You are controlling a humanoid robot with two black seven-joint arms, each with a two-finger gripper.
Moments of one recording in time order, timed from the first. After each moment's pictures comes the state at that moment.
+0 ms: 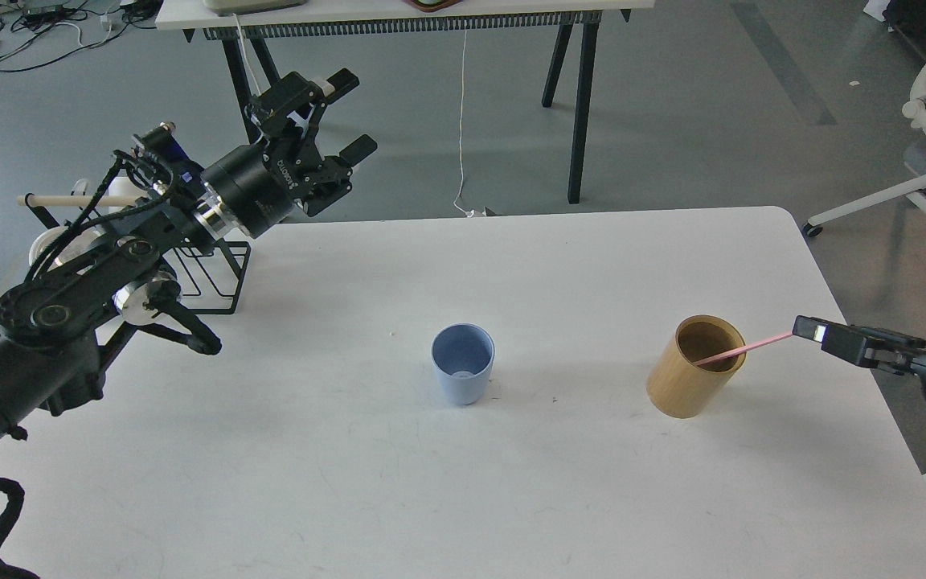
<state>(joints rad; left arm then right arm) -0.78 0.38 -0.66 -0.89 0.69 -0.49 -0.49 0.77 -1.26 0.02 1.46 -1.20 -0.02 0.49</state>
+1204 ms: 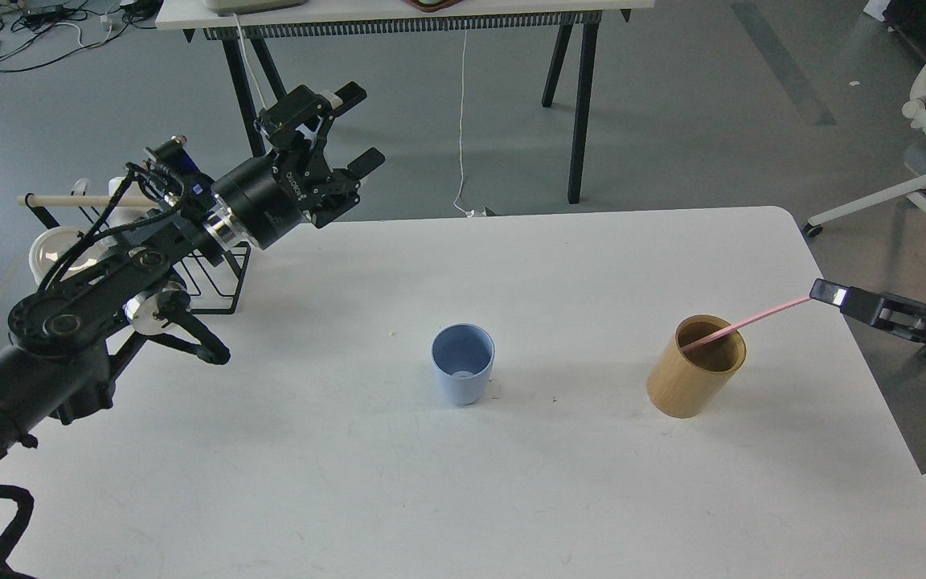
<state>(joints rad) -0.77 0.36 -0.66 -0.89 0.69 -0.49 -0.49 0.79 -1.30 0.08 1.47 -1.11 -0.01 0.49</state>
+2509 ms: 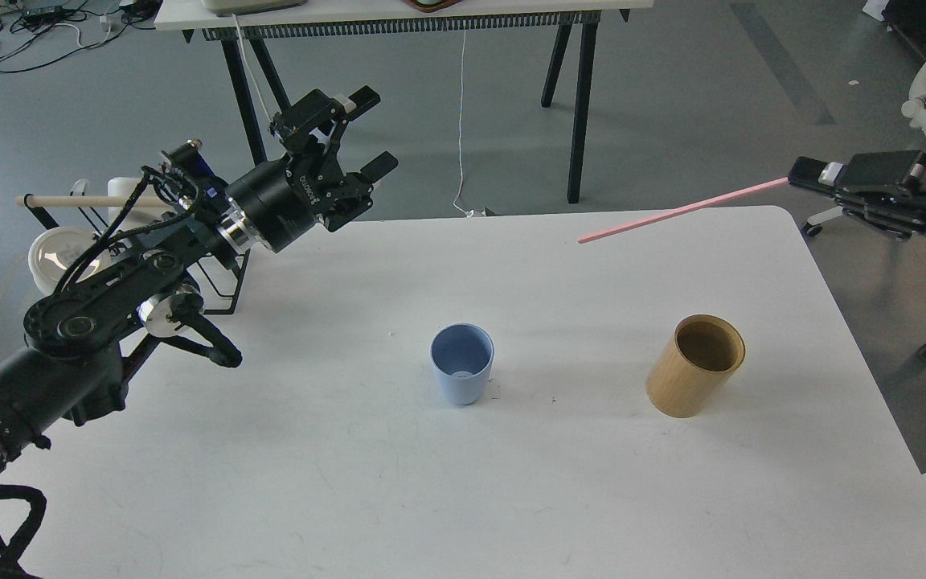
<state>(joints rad) -0.77 0.34 -0.66 -0.88 0.69 -0.49 -0.49 0.84 -1.25 0.41 1.52 -0.84 0.39 0.49</state>
